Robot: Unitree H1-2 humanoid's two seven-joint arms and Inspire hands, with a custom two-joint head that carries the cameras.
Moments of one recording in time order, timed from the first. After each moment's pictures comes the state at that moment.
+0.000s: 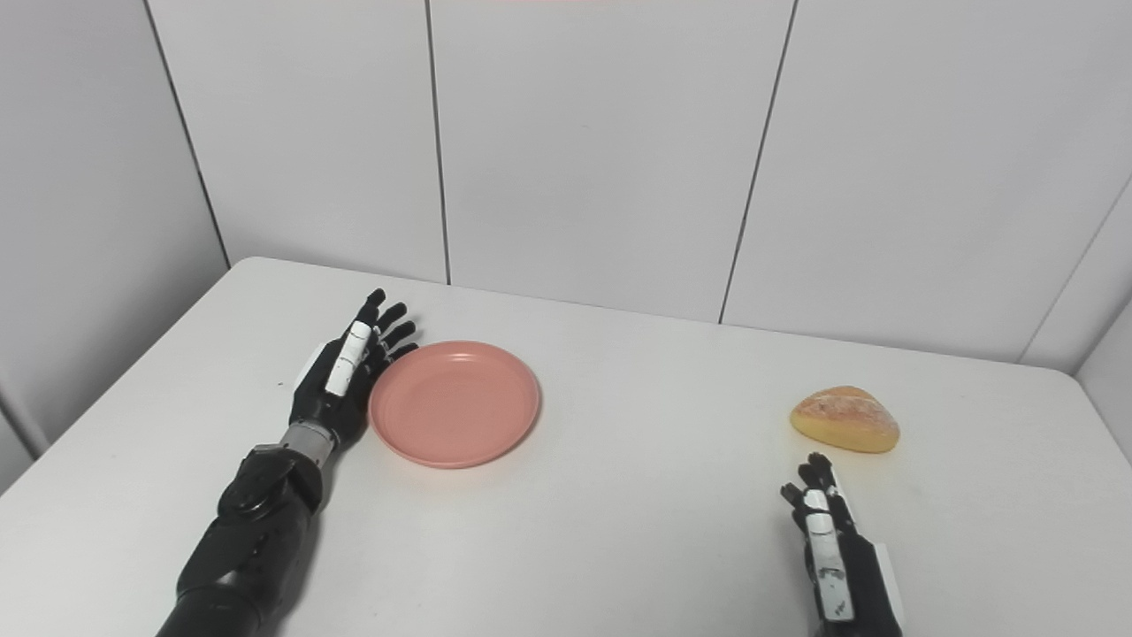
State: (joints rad) left arm -0.53 0.21 0.19 0.73 -0.33 -0.21 -0.26; right arm -0.05 -0.05 -0.02 -0.08 0.11 0.11 0.04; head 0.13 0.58
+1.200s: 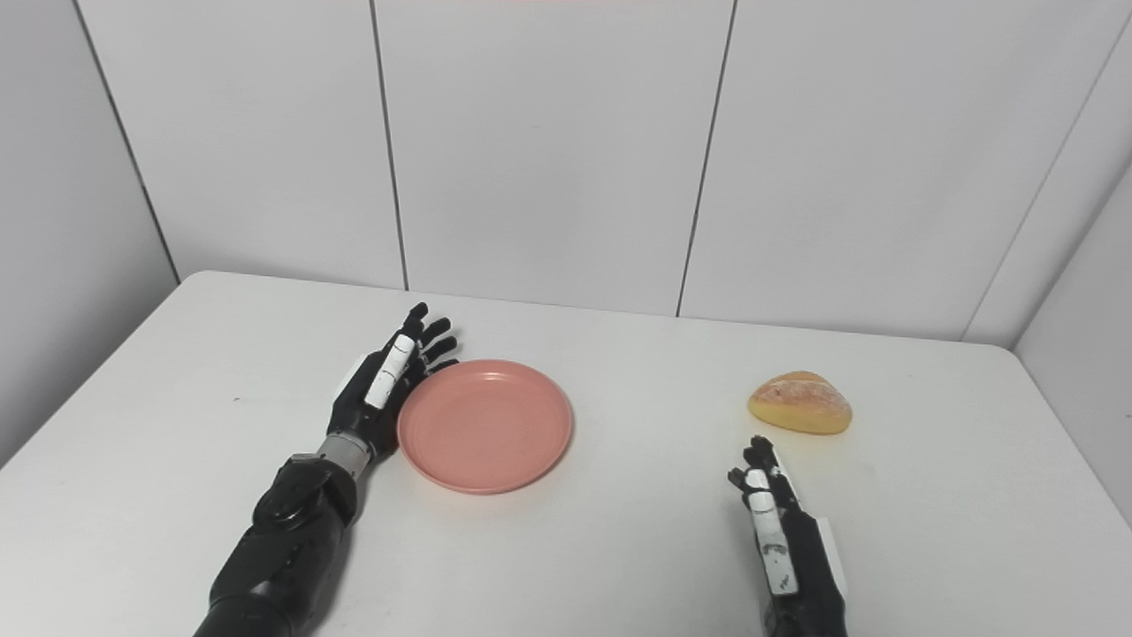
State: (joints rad) left arm -0.58 0.10 0.13 0.78 -0.29 -0.21 -0.28; right arm -0.05 -0.01 0.02 -0.09 0.06 0.14 0.01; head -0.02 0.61
